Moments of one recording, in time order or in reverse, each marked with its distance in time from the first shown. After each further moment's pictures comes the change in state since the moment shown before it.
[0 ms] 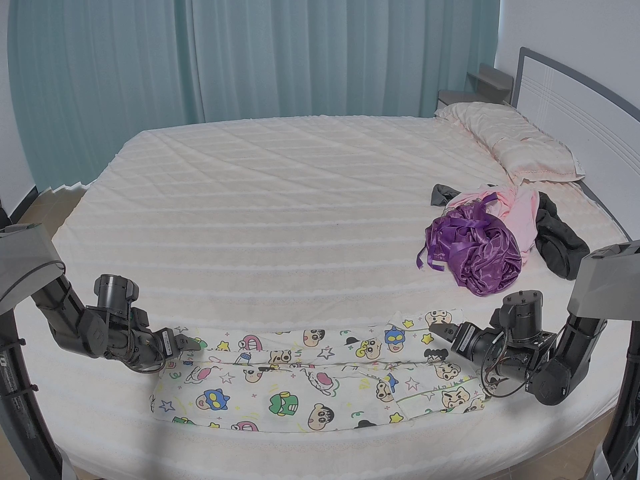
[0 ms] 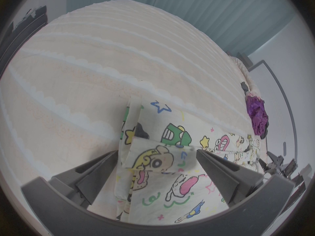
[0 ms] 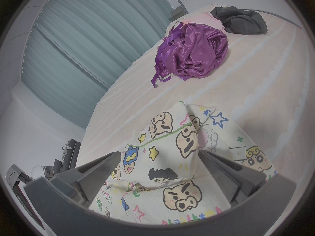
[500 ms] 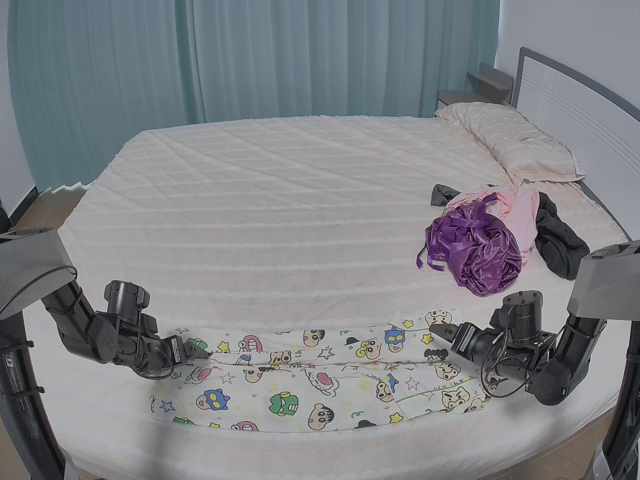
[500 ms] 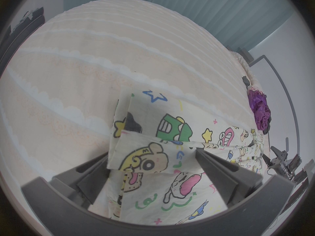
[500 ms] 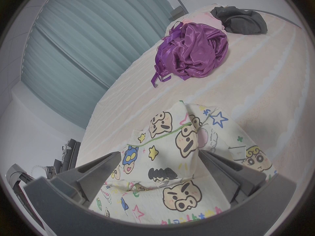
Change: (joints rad) left arm -0.047 0.036 0.009 -0.006 0.012 -0.003; right arm 0.000 0.002 0.000 0.000 -0.001 0.000
